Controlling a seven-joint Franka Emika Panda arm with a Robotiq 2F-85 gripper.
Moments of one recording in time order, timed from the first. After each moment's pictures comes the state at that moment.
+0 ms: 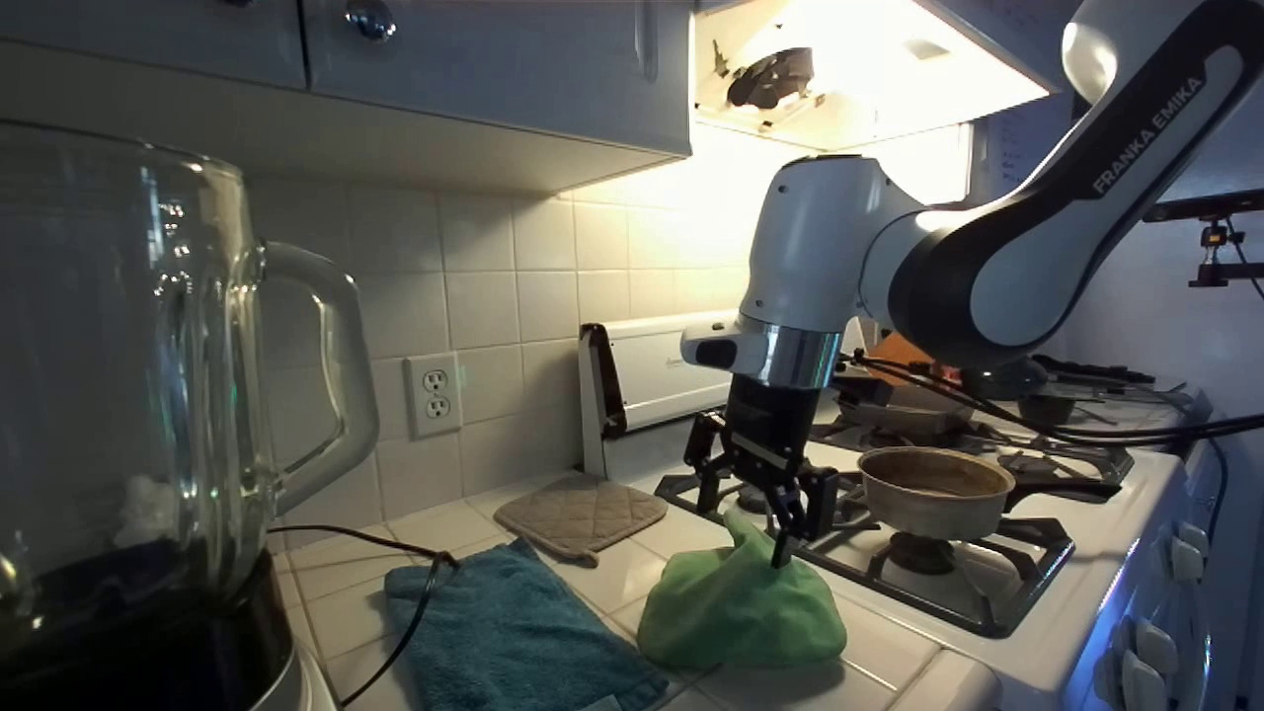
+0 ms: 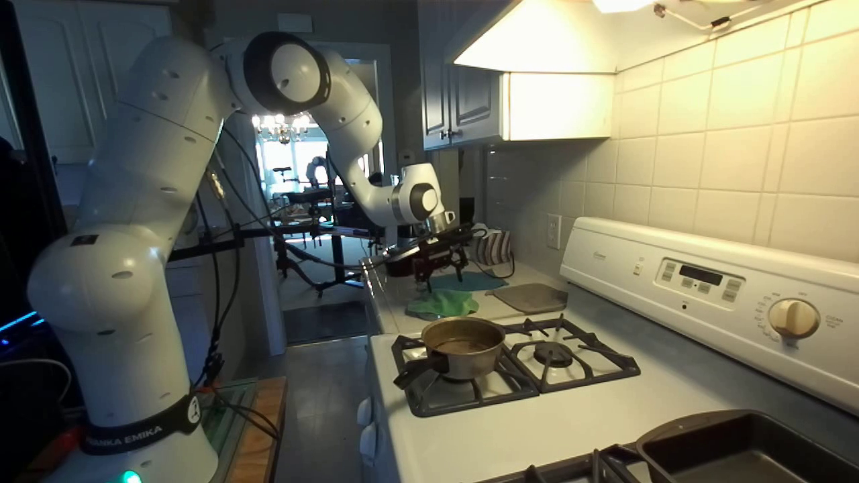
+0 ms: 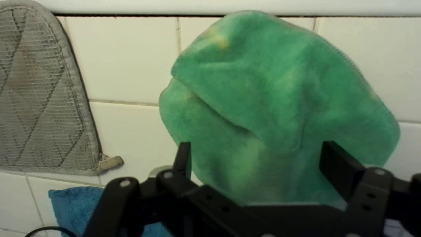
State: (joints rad) arm 0.34 0.46 0.28 -1.93 -0.41 2.57 -0.69
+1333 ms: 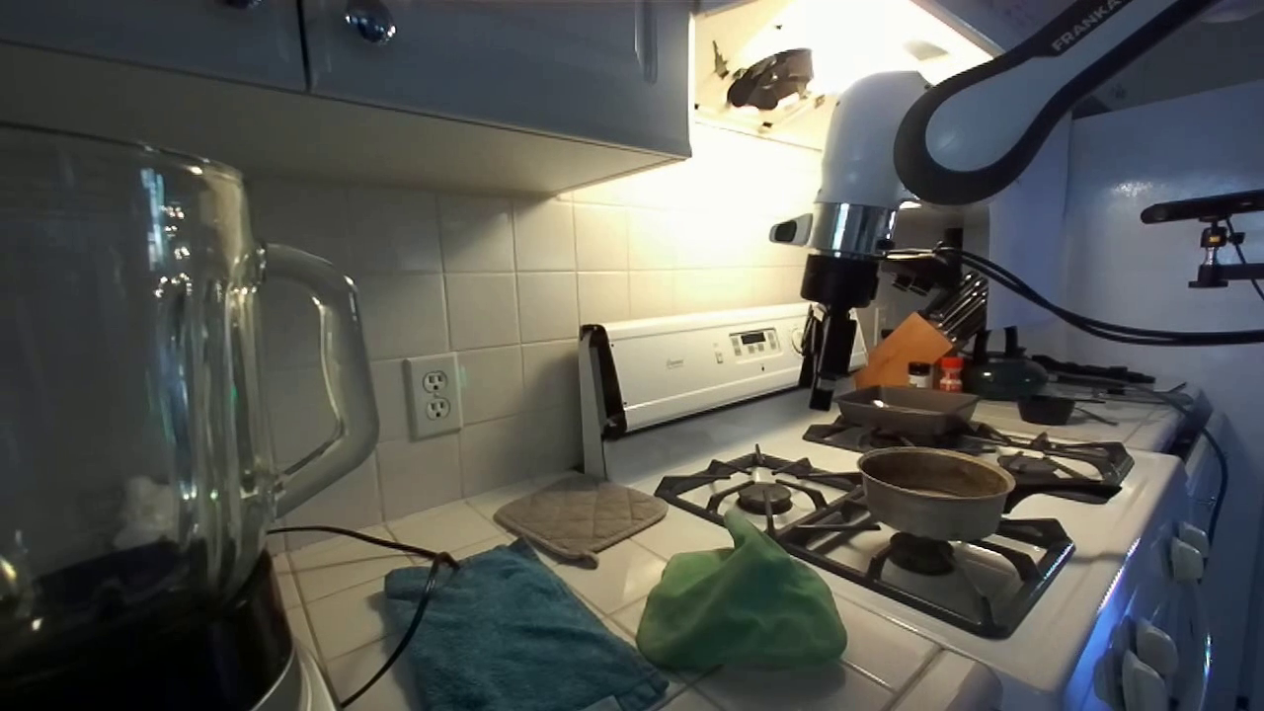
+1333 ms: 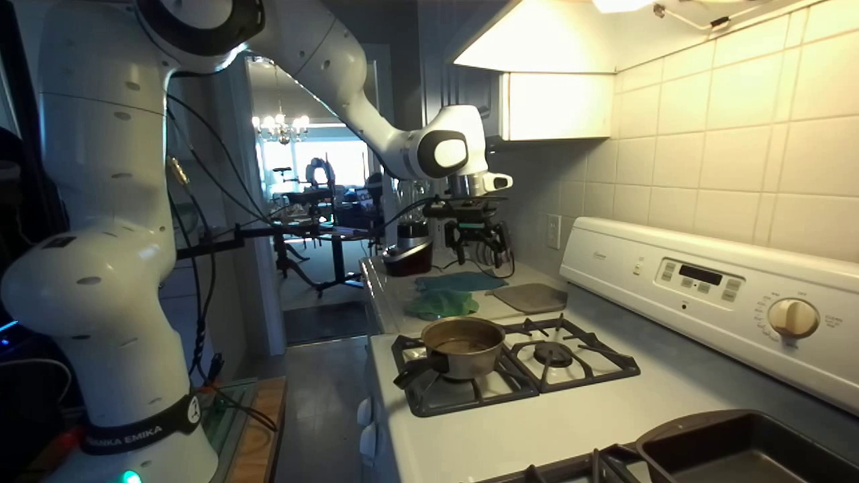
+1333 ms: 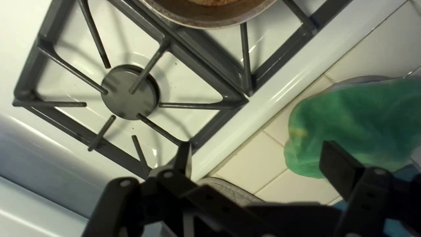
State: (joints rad) arm 0.13 0.16 0.20 -2.05 -0.06 2.41 -0.33
